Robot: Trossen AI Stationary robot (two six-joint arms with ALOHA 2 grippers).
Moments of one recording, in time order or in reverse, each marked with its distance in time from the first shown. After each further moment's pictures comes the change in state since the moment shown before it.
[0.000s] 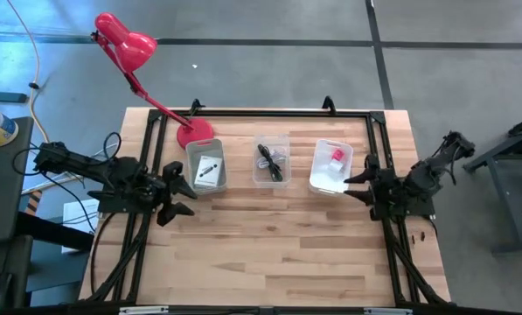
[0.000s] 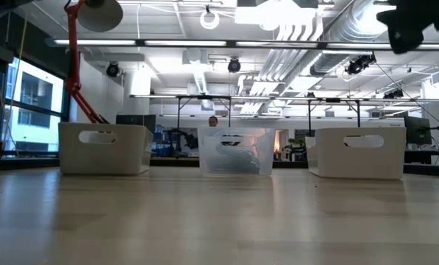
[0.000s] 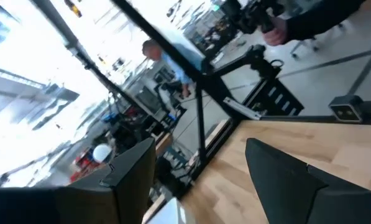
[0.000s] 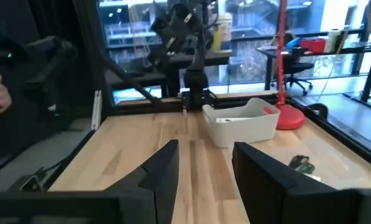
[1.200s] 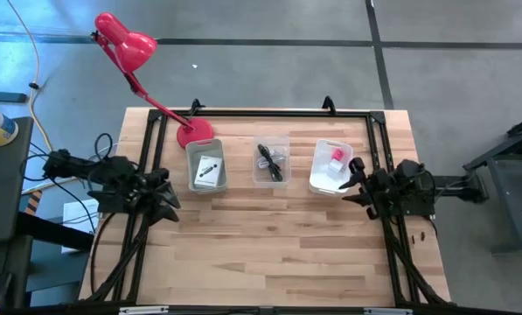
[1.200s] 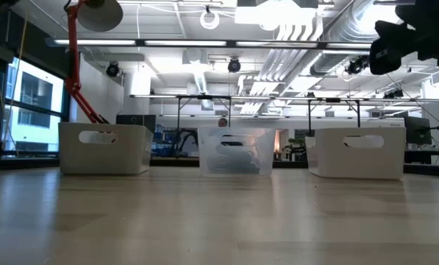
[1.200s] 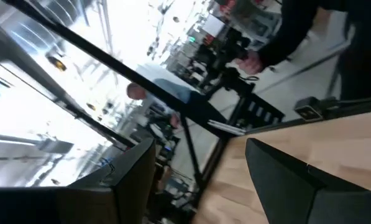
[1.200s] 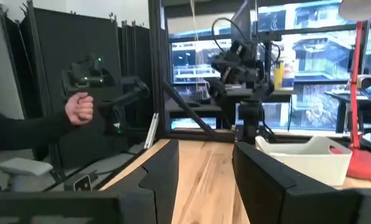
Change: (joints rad) left arm 0.001 -0.247 -0.077 -0.158 0.174 0.161; right arm -0.618 -0.235 -0.314 0.322 -0.897 -0.022
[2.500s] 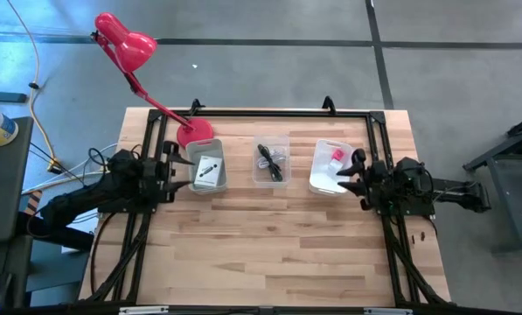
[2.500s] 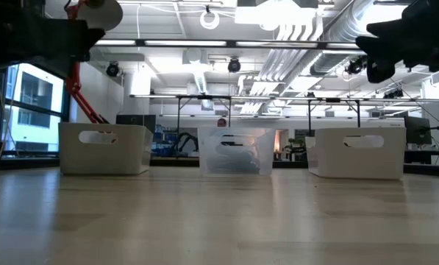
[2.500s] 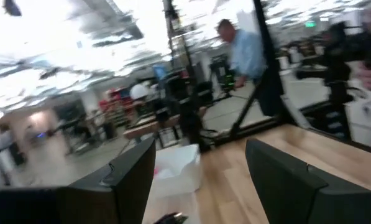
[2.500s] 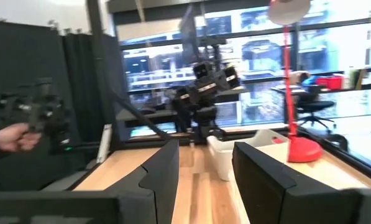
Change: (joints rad) left arm 0.693 -0.202 -0.214 0.142 0.195 -0.772; right arm -0.137 0.002 -0.006 0.022 0.061 0.049
